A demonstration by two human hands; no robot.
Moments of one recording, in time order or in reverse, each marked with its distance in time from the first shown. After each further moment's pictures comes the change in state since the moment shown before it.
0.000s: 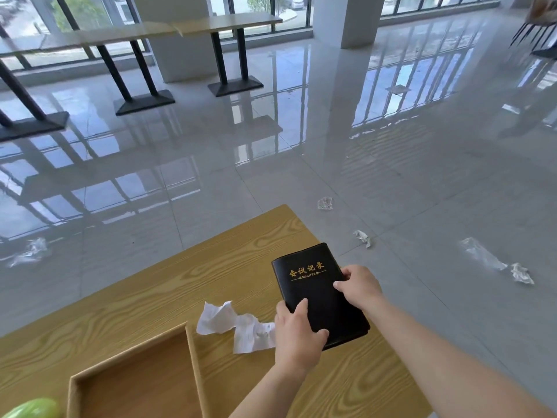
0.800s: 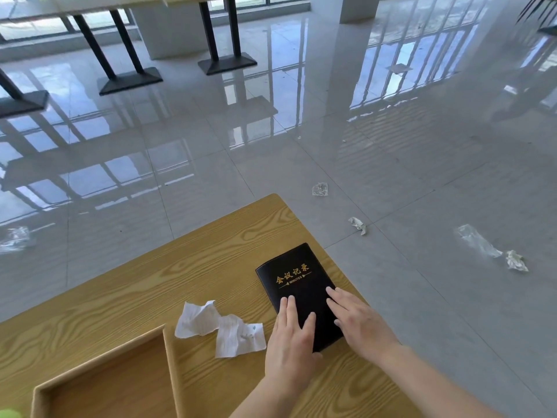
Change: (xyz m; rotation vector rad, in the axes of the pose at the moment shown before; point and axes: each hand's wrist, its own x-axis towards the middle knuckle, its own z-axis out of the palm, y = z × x) left_hand 0.018 -0.025 0.042 0.470 -0.028 0.358; right_hand -0.010 0.100 0.034 -0.554 0.010 -0.712
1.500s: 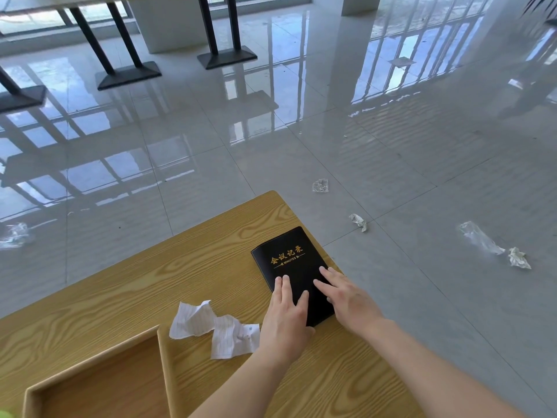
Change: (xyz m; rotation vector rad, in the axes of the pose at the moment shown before) left_hand 0.041 -0.015 -0.005 0.014 0.006 0.003; right_hand 0.046 0.011 0.000 0.130 -0.033 0.043
